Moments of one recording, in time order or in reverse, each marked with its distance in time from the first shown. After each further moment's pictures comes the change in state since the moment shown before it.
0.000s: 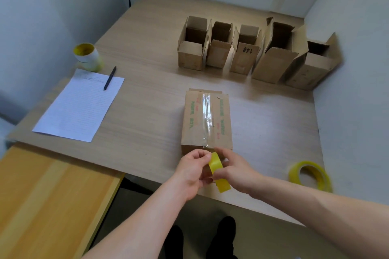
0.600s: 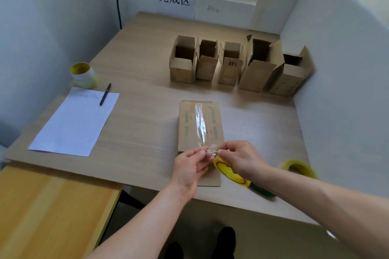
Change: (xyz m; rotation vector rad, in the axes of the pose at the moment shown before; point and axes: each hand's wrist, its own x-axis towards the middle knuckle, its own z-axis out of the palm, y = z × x) left_hand -0.028 0.015 0.004 -0.180 -0.024 0.198; right_hand -0.018 -0.021 -0.021 -0.031 0.327 -0.117
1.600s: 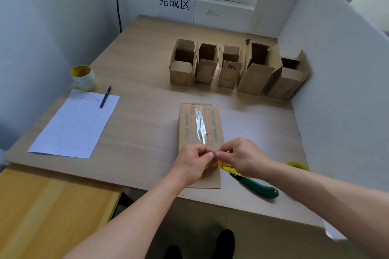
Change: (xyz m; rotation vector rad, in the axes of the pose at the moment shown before) left_hand 0.013 0.017 -0.008 0.687 -0.213 0.334; right_hand 0.003 -0.014 -0.014 -0.382 -0.080 -0.093
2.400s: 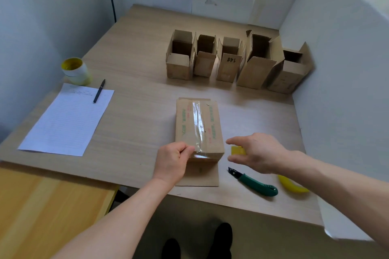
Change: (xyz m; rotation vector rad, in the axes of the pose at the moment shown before) left_hand 0.012 -0.036 -0.024 0.376 0.314 0.179; right_hand 0.003 0.020 -0.036 -0.661 -0.043 -0.144
